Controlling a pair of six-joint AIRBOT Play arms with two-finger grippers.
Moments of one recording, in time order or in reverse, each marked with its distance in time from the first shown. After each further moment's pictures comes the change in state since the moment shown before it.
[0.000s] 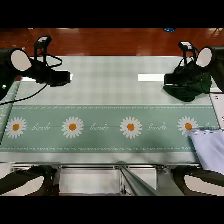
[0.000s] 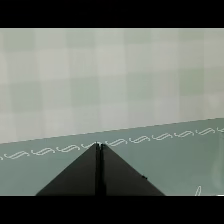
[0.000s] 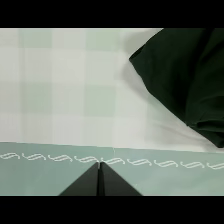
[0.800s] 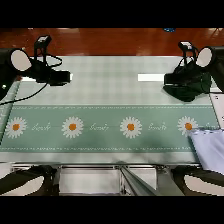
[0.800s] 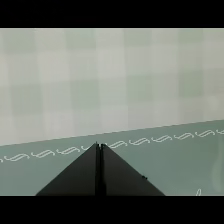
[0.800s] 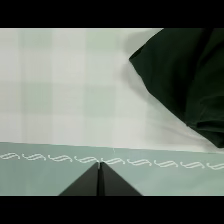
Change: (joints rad) left arm 0.000 0.000 0.000 0.000 0.011 0.000; right arm 0.000 0.000 0.000 0.000 -0.008 0.000
